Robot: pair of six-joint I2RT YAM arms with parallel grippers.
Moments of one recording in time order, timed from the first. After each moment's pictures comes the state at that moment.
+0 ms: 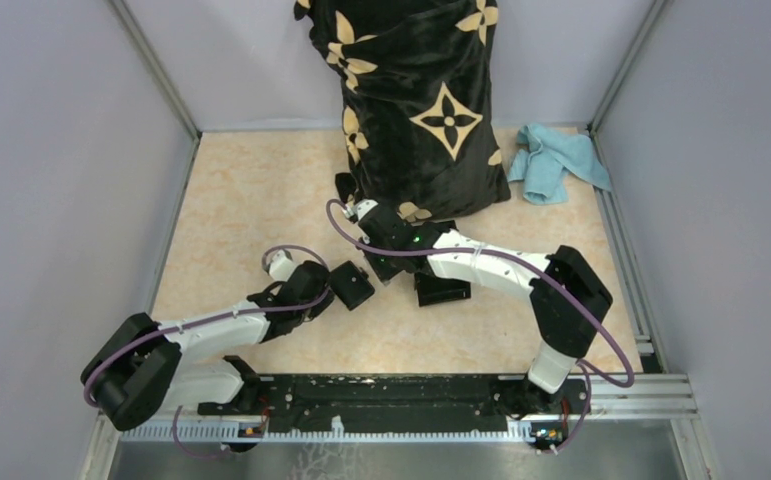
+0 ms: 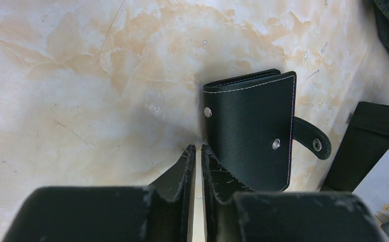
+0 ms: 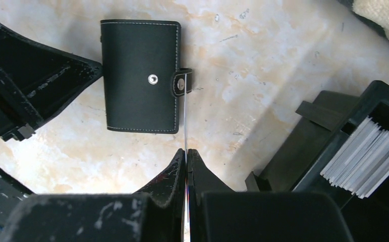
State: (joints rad) left arm -0.74 1.21 0.39 -0.06 -0.43 -1.30; right arm 0.95 1.68 1.25 -0.48 0.11 0.21
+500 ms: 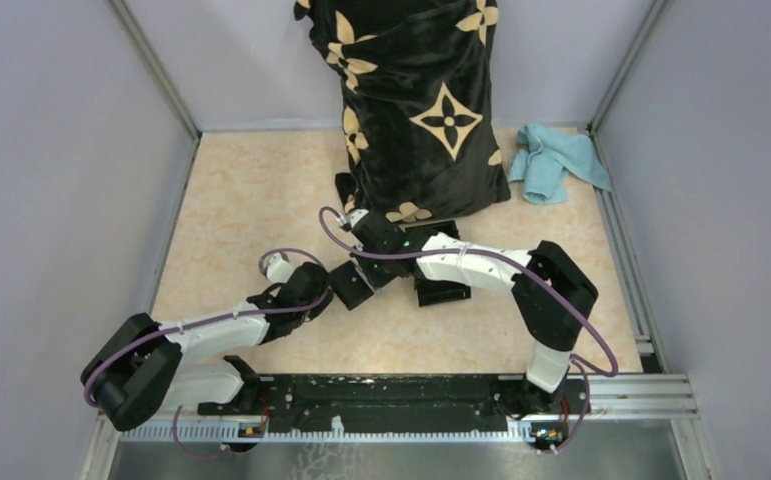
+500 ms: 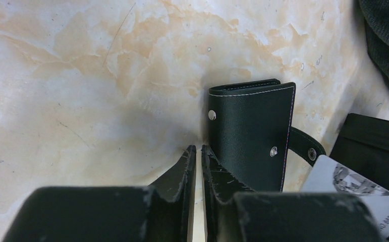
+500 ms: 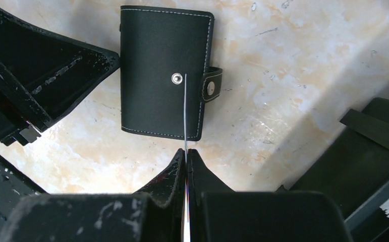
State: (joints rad) left arm -0.74 1.21 0.37 -0.04 -0.45 -1.36; right arm 0.96 1.75 1.25 -0.44 0.03 0.24
